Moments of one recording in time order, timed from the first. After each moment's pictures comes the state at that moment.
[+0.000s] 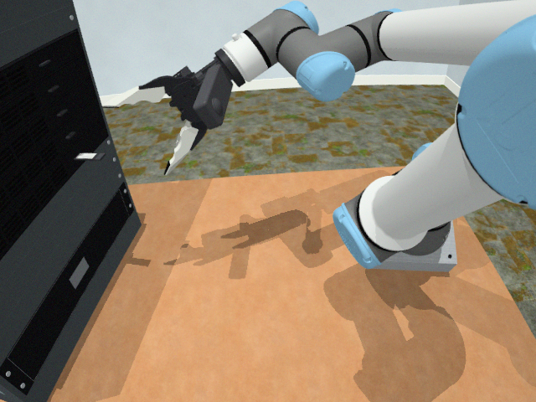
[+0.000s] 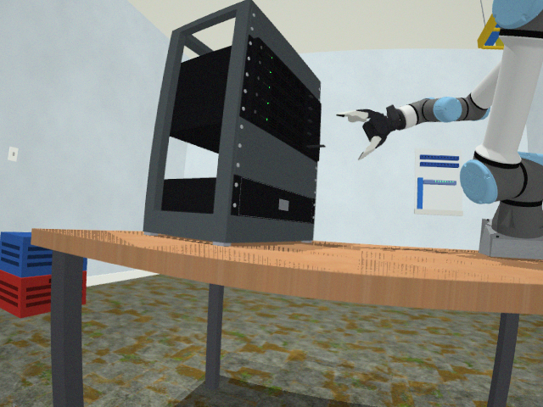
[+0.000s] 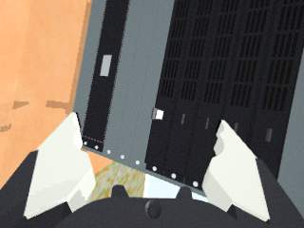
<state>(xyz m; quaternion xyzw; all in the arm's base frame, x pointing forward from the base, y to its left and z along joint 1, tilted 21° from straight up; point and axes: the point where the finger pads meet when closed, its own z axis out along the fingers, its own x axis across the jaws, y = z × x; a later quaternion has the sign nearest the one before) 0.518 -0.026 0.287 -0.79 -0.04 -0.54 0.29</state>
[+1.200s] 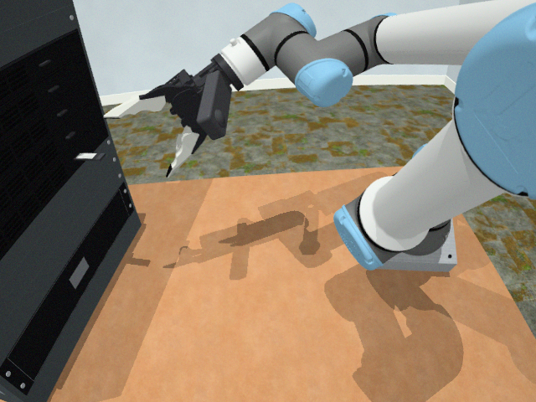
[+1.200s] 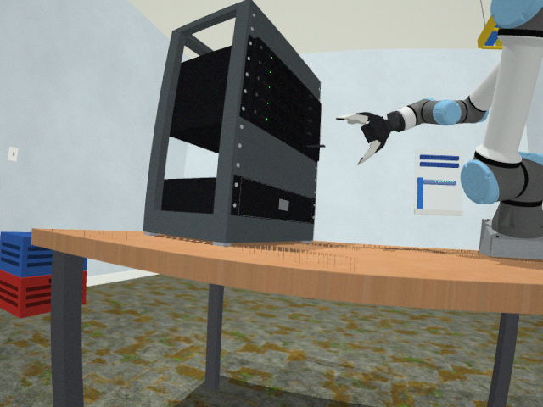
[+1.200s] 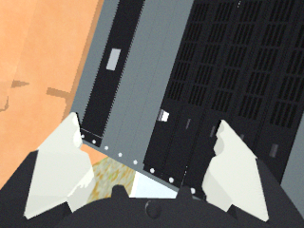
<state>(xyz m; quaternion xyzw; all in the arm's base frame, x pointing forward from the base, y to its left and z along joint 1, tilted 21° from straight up) 0.519 -0.023 0.272 -0.79 -0.09 -0.55 0.25</state>
